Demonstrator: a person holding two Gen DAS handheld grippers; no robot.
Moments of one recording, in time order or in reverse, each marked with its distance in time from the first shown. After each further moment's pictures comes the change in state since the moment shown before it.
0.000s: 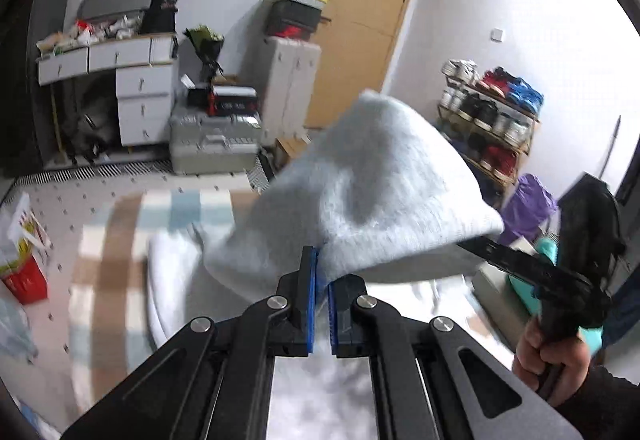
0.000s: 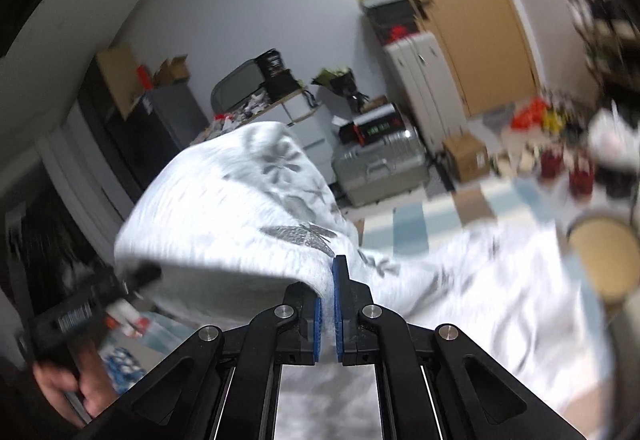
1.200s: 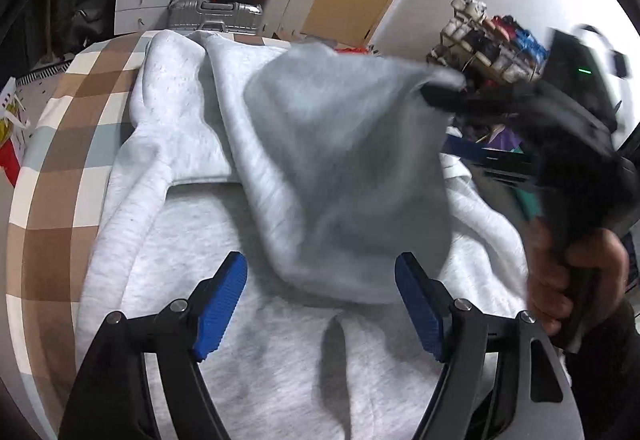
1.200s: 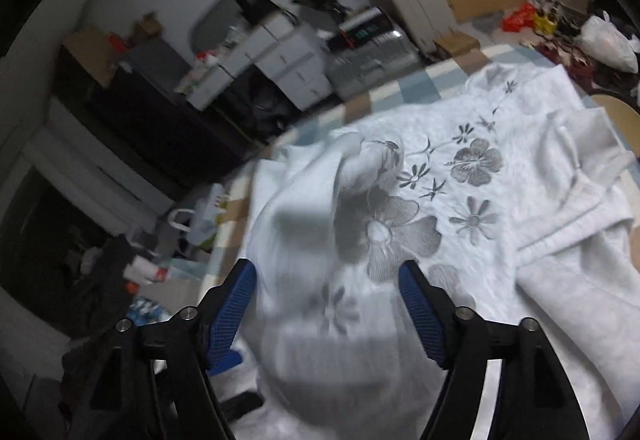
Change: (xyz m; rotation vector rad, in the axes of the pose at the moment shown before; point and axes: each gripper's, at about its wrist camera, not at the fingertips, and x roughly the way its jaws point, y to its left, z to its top) left arm 0.055 0.012 -0.081 -0.137 0.279 -0.088; right arm 0.027 0.025 -0.083 0.111 0.297 -0.039
